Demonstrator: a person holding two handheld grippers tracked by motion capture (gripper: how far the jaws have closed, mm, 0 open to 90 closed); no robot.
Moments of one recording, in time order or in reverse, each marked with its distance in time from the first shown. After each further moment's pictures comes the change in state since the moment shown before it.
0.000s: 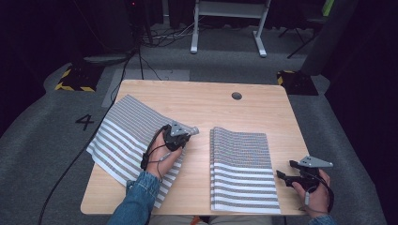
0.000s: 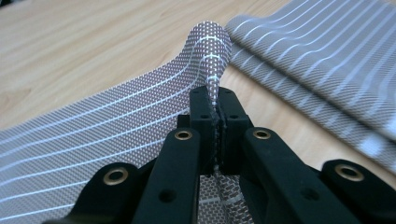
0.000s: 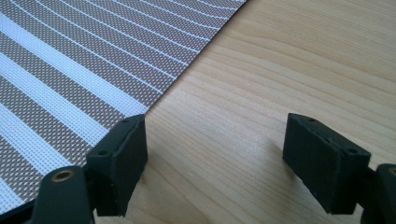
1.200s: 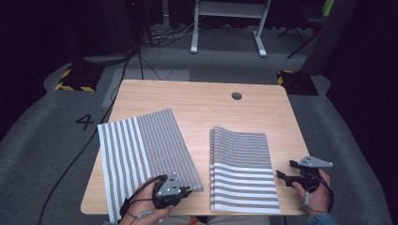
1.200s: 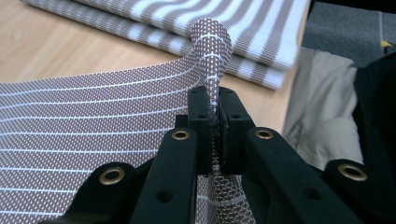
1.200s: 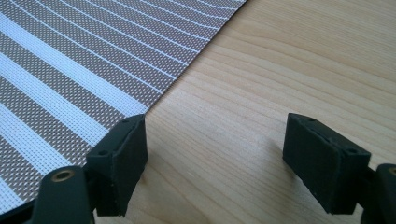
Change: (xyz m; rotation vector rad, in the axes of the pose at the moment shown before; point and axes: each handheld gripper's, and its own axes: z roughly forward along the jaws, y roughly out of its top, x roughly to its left) left arm -0.090 -0.081 -0.083 0.075 -0.344 0.230; right arm 0.000 0.000 0.000 0.000 0.001 0.000
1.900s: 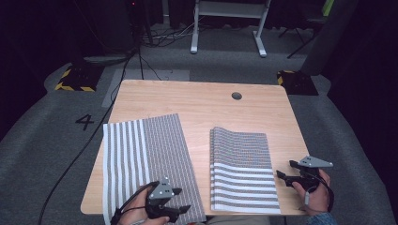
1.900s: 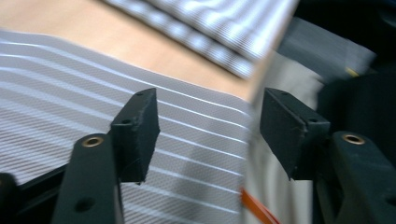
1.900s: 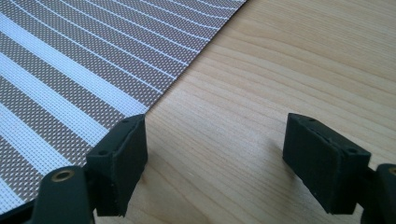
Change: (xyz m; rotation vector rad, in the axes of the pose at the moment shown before) left arm -0.009 -0.012 -0.021 -0.022 0.051 -0.238; right arm 0.000 0.000 0.000 0.000 0.000 0.000
